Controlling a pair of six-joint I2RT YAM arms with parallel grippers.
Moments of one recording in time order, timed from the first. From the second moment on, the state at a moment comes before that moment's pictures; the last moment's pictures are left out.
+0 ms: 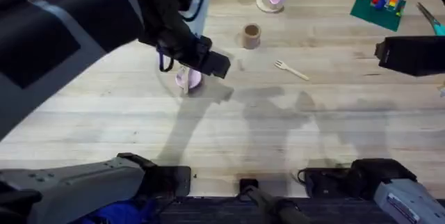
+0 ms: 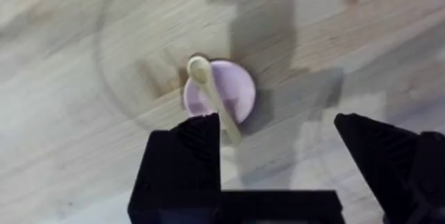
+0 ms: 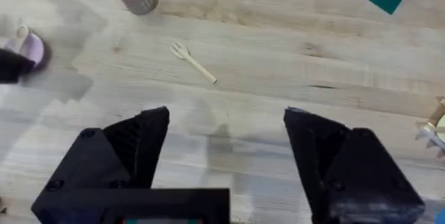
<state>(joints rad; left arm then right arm) -0.36 1.43 1.13 -0.97 0.06 0.06 0.00 0.81 1.32 -1.30 -0.06 -0.05</state>
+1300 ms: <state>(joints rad) -0.51 1.15 0.82 -0.44 0.29 0.23 0.00 0.81 1.32 -1.30 -0.06 -0.05</state>
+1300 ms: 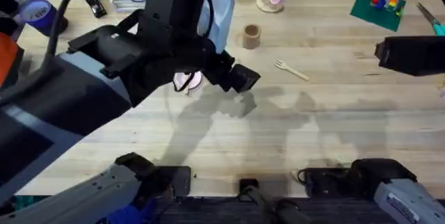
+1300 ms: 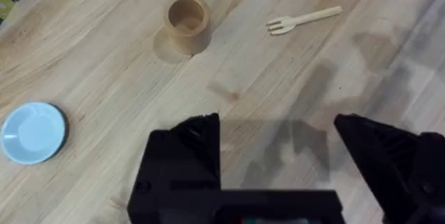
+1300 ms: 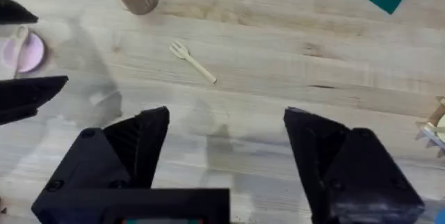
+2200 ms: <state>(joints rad) -0.51 1.15 0.82 -0.49 0.29 0.23 0.00 0.81 1.32 -1.31 -0.06 -0.05</state>
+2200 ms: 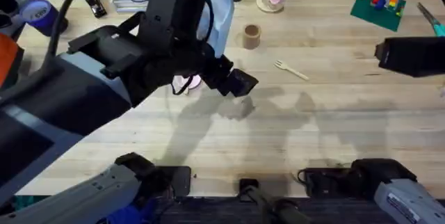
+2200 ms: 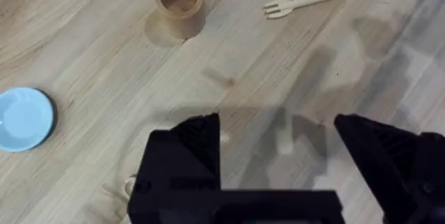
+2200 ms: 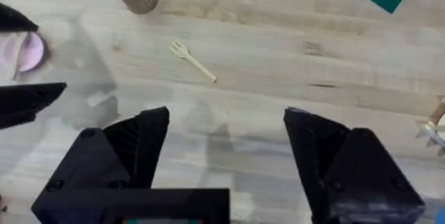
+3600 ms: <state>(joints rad) -0.51 1.15 0.82 -0.49 0.29 0.23 0.05 1.51 1.33 -1.31 -0.13 -0.53</state>
